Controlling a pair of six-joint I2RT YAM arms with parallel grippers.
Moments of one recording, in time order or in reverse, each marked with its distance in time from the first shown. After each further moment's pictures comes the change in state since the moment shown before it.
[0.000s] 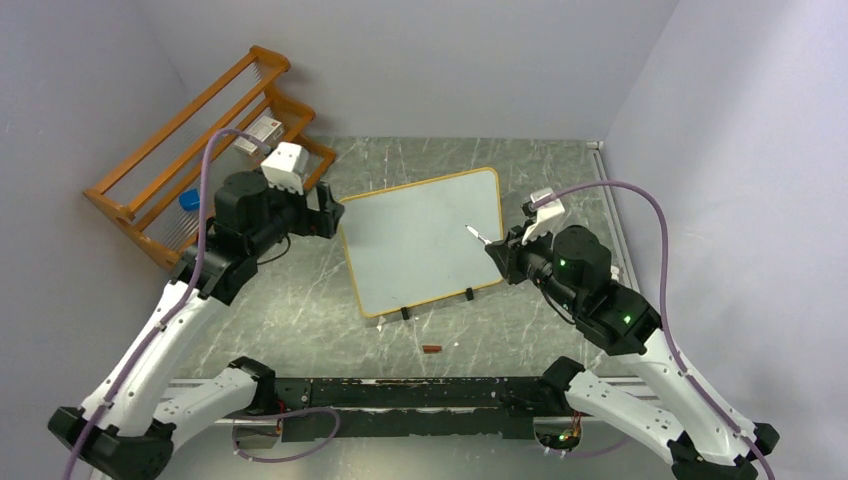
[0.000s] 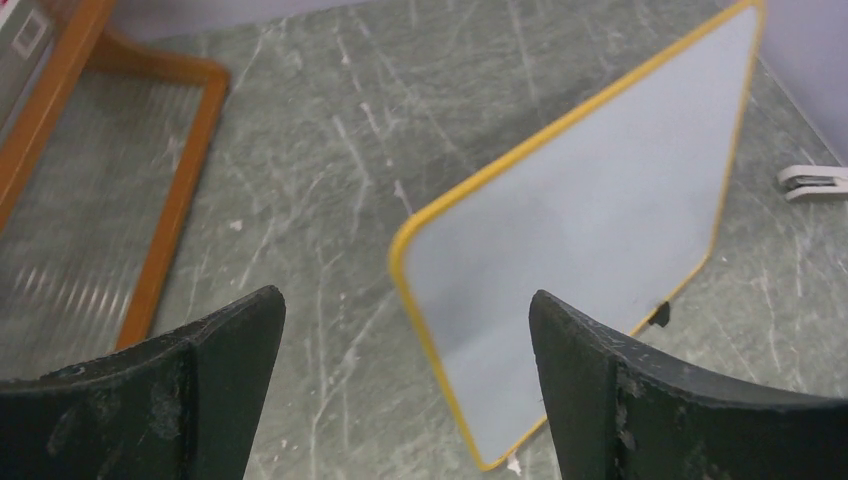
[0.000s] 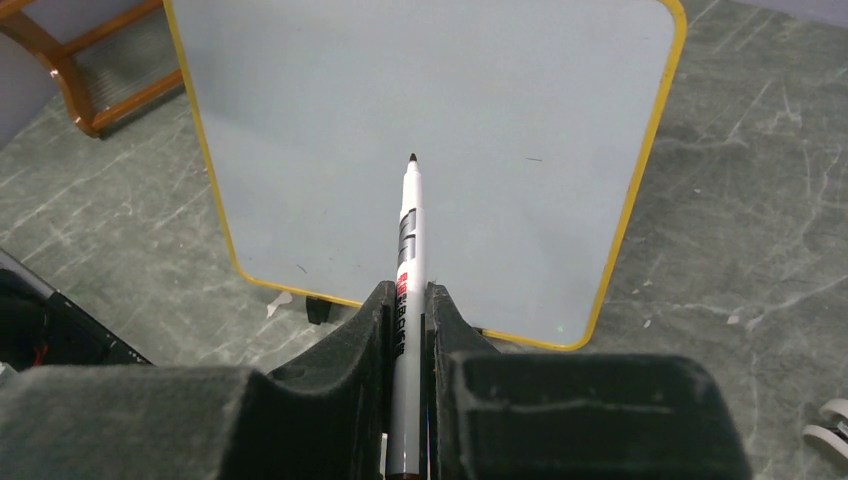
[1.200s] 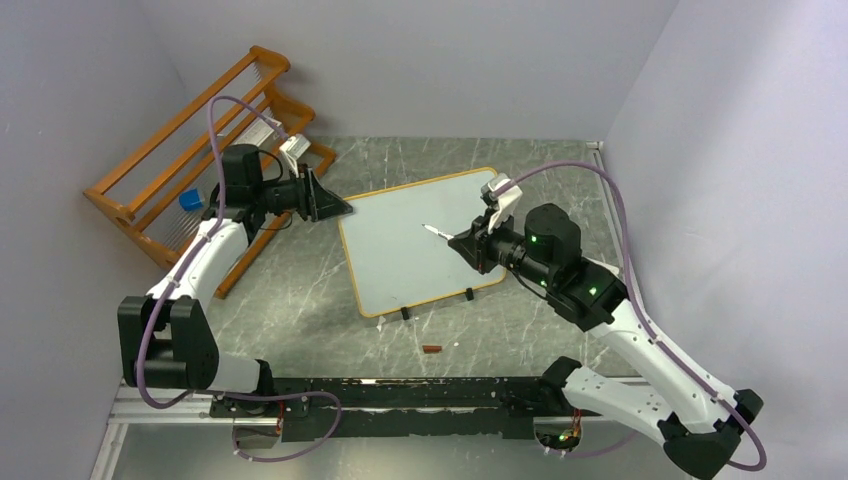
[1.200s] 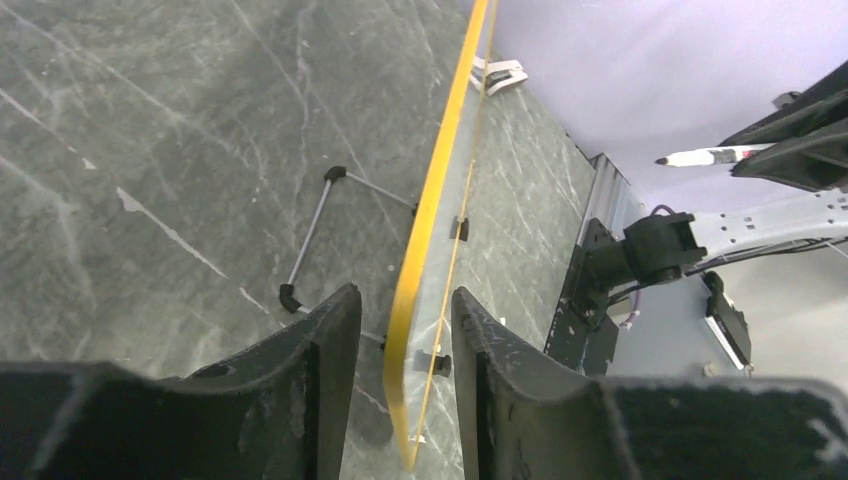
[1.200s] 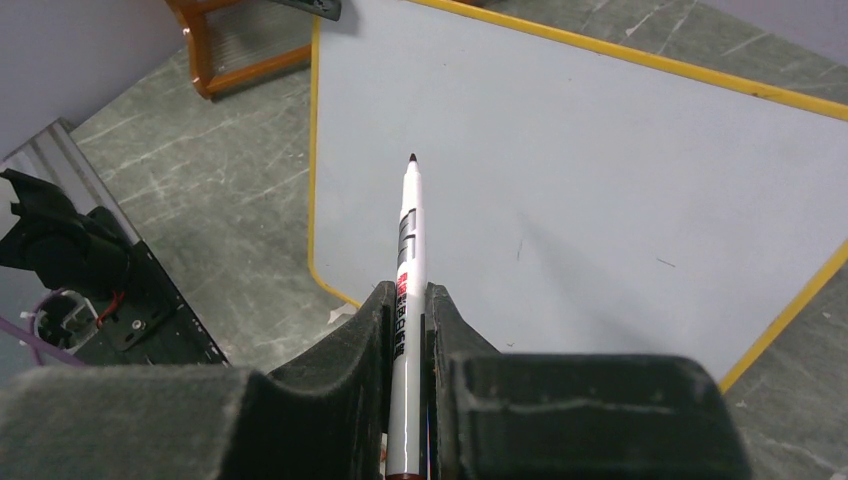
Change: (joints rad) left arm 0.470 0.444 -0.091 0.375 1.155 -0.060; right arm 0.004 0.170 0.024 0.174 -0.261 -0.068
